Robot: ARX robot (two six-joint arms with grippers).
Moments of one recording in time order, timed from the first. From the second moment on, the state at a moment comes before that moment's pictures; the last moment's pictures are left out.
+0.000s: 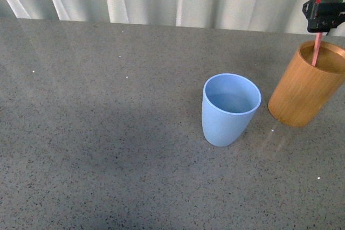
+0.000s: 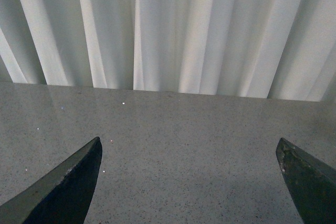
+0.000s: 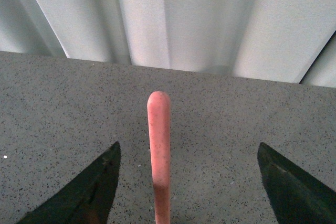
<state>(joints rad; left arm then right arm) 0.00 0.00 0.02 0.00 0.00 0.00 0.05 1.87 0.82 0.69 -0.07 -0.02</state>
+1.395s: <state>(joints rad) 0.00 0.00 0.02 0.00 0.00 0.00 0.19 1.44 0.82 0.61 -0.03 -0.04</state>
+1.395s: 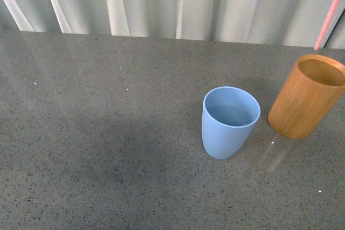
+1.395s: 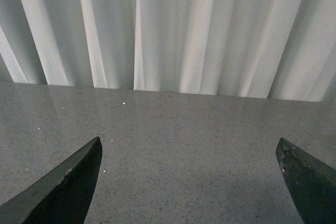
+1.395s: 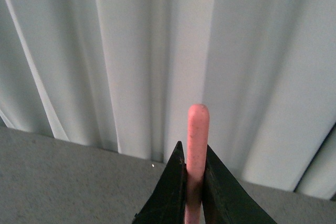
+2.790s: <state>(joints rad) 0.00 0.00 0.02 0.00 0.00 0.00 0.49 1.64 0.66 0.77 0.07 0.11</state>
